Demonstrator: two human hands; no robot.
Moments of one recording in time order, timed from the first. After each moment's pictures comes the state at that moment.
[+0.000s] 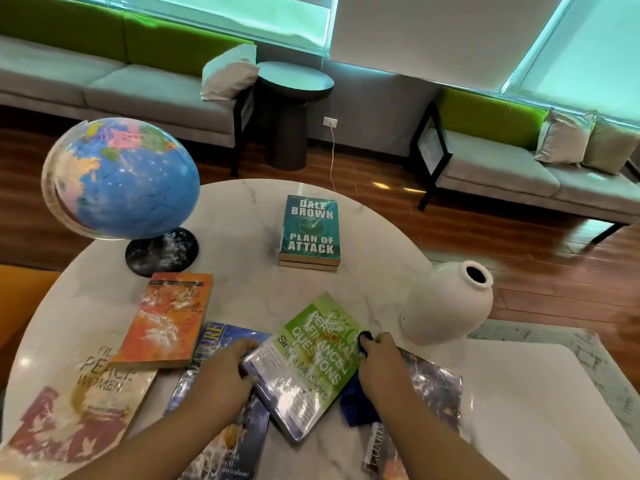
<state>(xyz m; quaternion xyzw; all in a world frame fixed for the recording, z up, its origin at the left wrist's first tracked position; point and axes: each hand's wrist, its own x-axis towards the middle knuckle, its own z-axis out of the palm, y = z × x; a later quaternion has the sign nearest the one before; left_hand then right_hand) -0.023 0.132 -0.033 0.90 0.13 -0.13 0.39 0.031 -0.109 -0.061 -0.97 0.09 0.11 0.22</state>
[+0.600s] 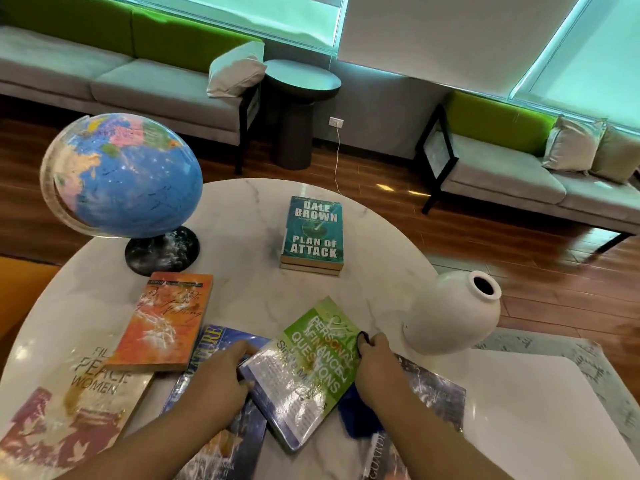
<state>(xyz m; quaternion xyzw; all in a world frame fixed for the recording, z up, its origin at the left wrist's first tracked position) -0.018 0.138 -0.037 0.91 0.10 -0.14 0.38 0.042 -0.113 -0.065 -0.98 -0.03 0.09 0.16</state>
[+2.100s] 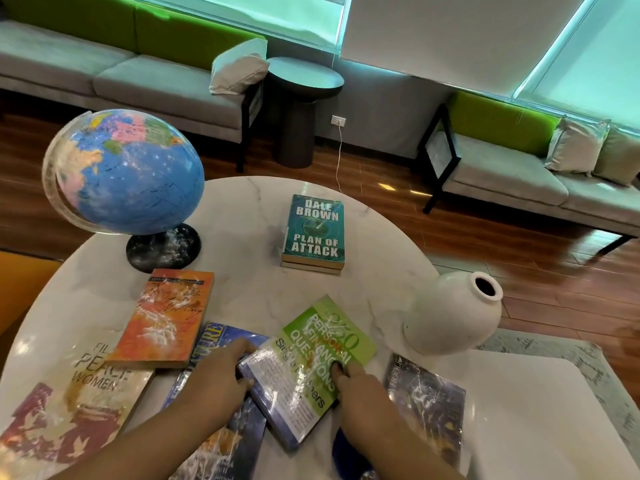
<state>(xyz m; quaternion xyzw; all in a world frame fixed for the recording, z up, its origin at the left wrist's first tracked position) -0.020 0.140 -0.034 0.91 0.10 -0.14 0.38 0.005 -0.094 -0.064 -0.97 -0.13 0.21 0.07</state>
